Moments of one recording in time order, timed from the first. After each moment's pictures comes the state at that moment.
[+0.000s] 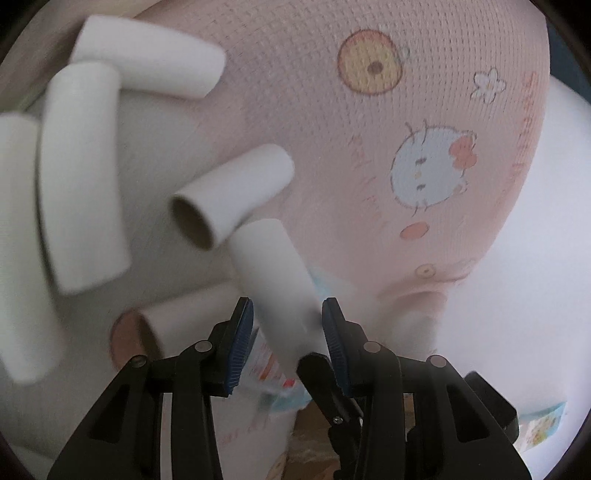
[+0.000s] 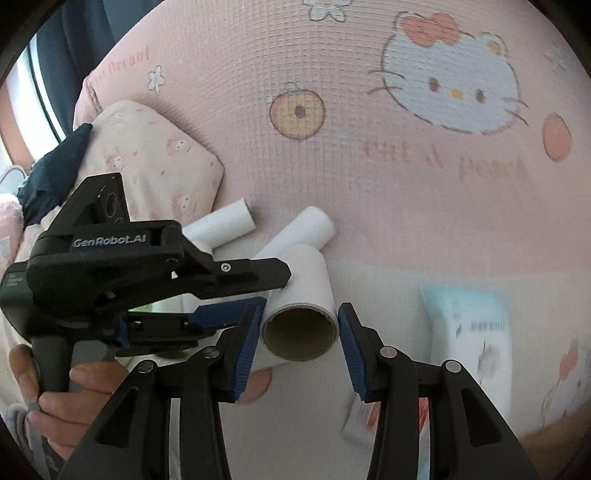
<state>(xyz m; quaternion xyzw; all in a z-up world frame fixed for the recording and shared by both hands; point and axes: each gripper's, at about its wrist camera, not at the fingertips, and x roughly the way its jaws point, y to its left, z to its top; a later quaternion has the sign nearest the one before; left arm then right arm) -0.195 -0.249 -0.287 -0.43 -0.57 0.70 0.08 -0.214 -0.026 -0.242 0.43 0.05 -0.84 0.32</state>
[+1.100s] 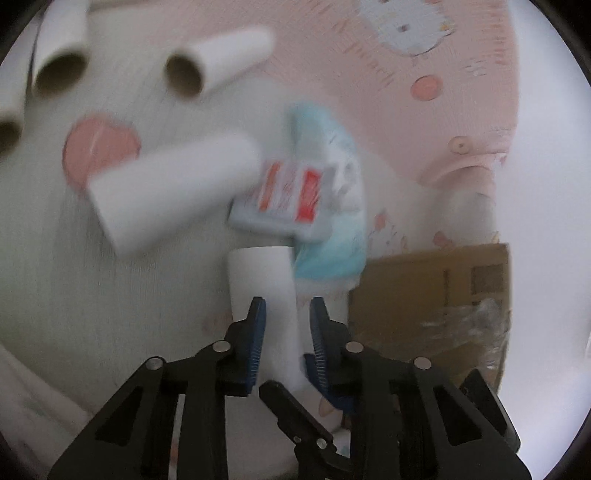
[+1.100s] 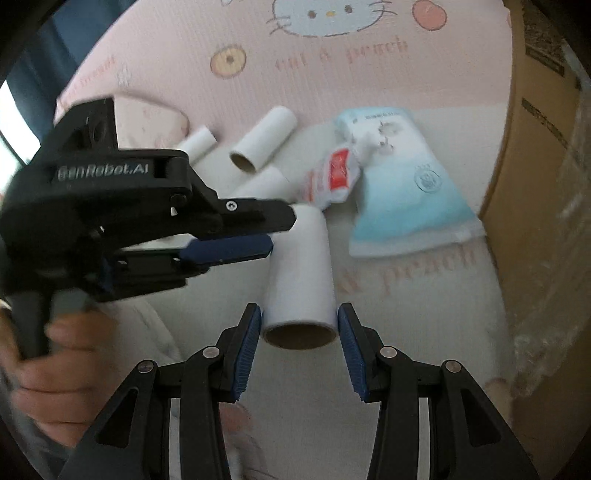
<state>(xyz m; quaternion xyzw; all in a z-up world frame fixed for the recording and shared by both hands) -0.138 -0.118 -0.286 -0.54 -0.43 0.72 0.10 -0.101 0.076 -0.286 0.50 -0.01 -0.83 0.25</state>
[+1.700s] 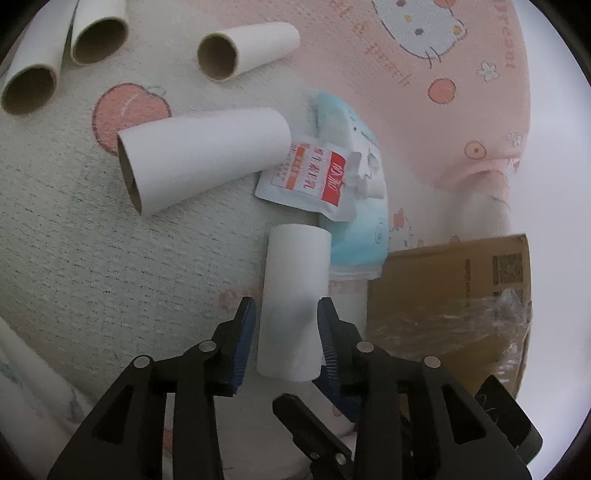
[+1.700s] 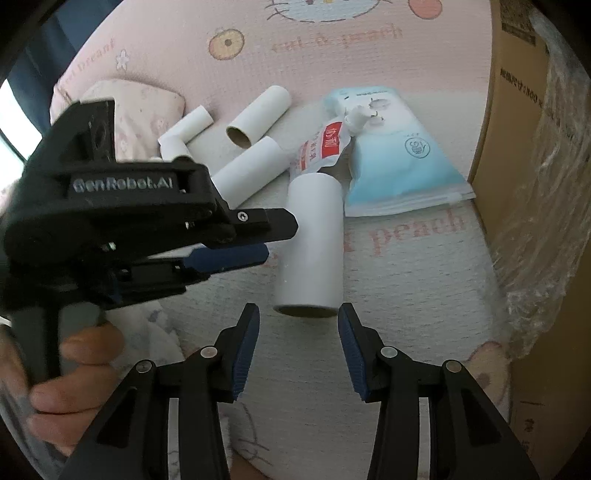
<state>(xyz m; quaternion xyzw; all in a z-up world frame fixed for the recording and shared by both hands) -0.117 -0.119 -0.288 -0.53 -0.43 0.73 0.07 -0.083 0.090 -0.291 0.53 -0.02 -0.81 0.24</state>
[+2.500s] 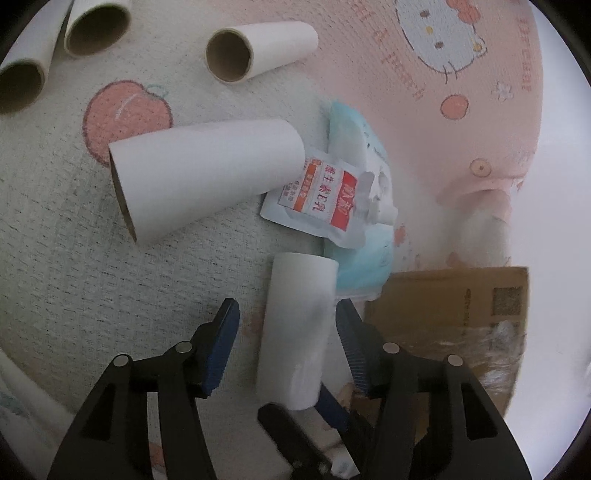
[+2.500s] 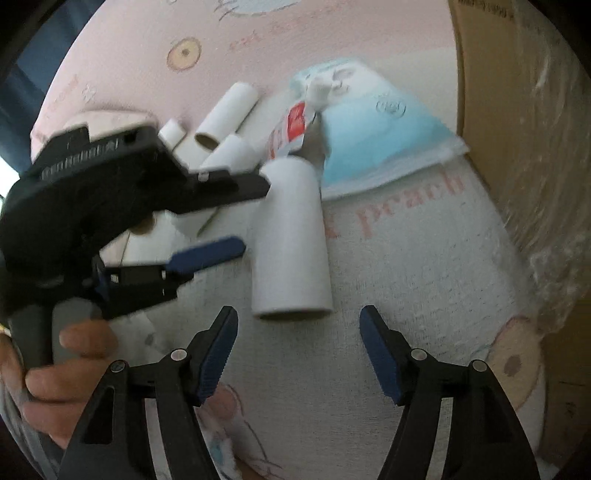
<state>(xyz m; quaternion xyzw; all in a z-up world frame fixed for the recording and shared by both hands) -0.135 -0.124 -0.302 -0.53 -0.46 0.71 0.07 -0.092 0.104 -0.313 0.54 -0.10 -0.81 0.20</state>
